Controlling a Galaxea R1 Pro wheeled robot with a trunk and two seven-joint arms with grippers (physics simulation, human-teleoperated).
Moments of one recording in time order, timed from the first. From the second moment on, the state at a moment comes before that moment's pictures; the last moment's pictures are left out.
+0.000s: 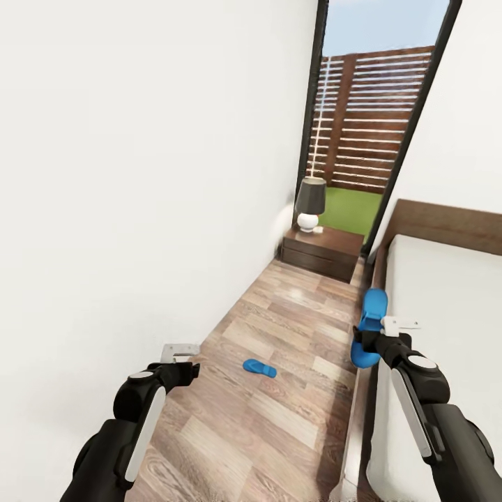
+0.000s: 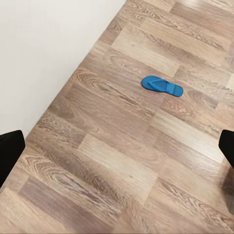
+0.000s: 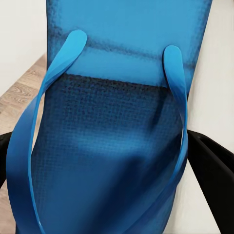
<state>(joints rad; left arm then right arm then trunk) -0.34 -0.08 -0.09 -1.52 0.06 0.90 0.15 -0.40 -0.13 -0.06 -1.55 -0.07 0.67 -0.12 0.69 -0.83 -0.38</state>
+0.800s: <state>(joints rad) -0.34 -0.08 -0.10 -1.52 0.06 0.90 0.15 -0.40 -0.13 -0.06 -1.55 -0.08 0.67 -0.12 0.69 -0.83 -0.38</state>
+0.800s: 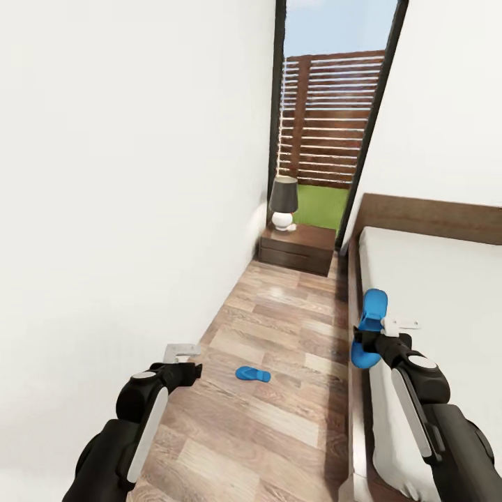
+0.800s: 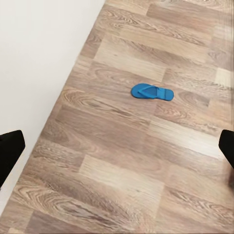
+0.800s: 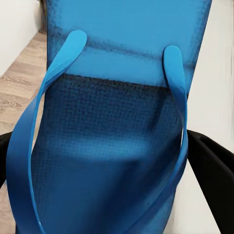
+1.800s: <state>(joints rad) -0.34 -0.08 -0.11 -1.52 0.06 0.90 0.16 -0.40 -0.13 -0.06 -1.55 -0.08 0.67 -0.12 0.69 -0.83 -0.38</state>
